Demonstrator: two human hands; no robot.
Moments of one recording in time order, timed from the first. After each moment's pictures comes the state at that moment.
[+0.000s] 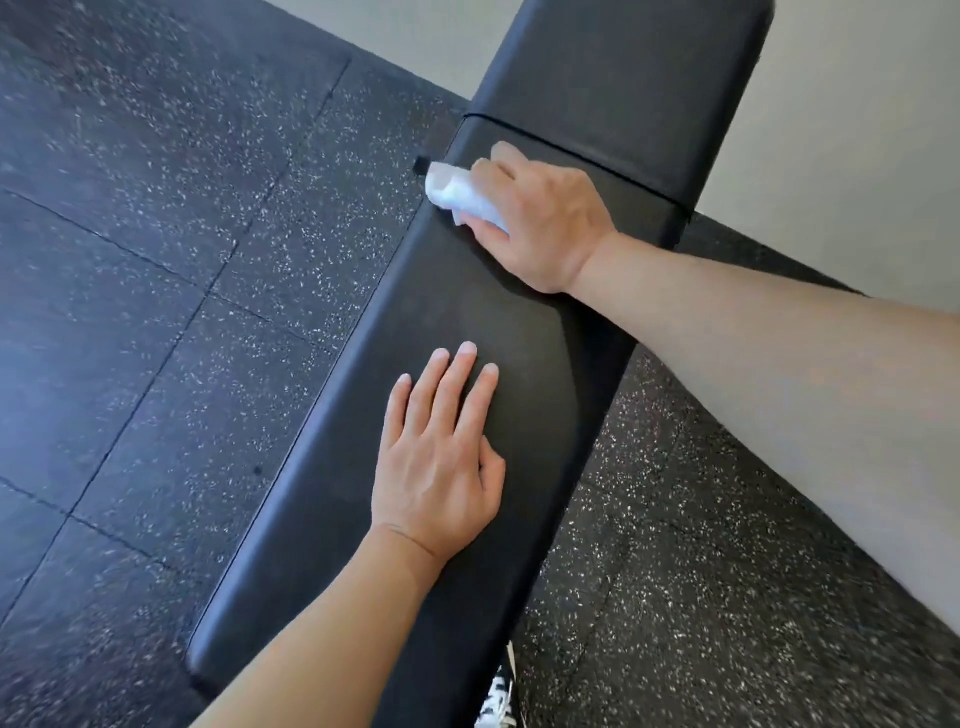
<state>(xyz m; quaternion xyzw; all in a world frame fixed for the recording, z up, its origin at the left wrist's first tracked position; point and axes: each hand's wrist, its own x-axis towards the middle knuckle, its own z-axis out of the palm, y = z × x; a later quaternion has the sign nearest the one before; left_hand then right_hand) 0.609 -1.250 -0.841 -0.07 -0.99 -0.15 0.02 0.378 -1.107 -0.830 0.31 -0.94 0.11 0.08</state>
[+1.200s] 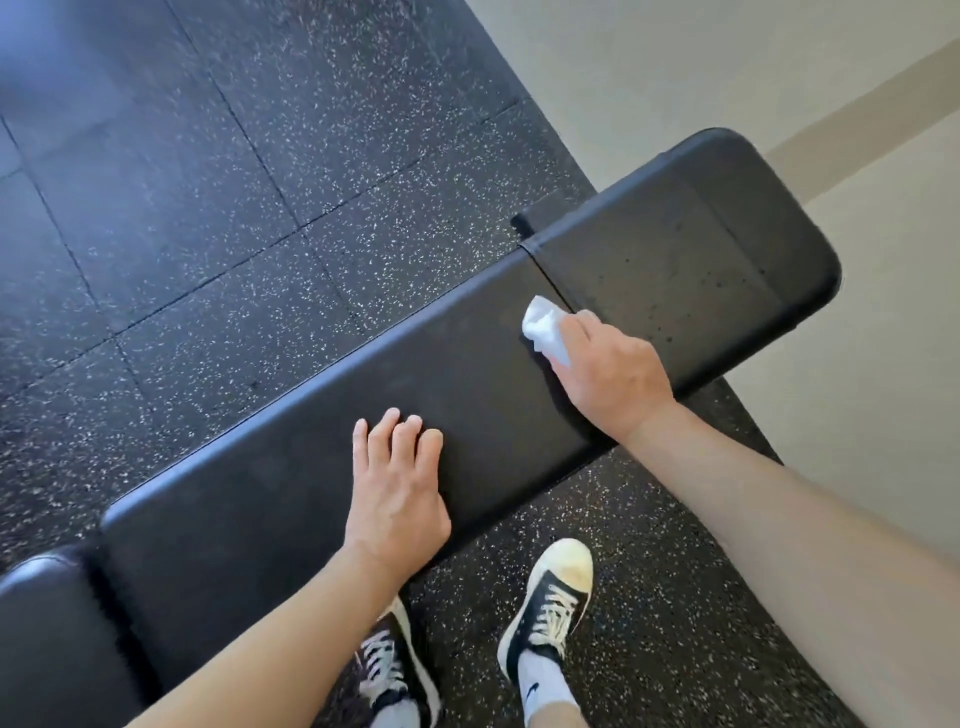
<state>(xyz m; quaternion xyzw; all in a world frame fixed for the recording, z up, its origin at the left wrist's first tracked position) 0.557 -1.156 -0.808 0.21 -0.97 -0.10 -0.10 0.306 -1.015 -0.821 0.46 -0.89 0.05 0.06</state>
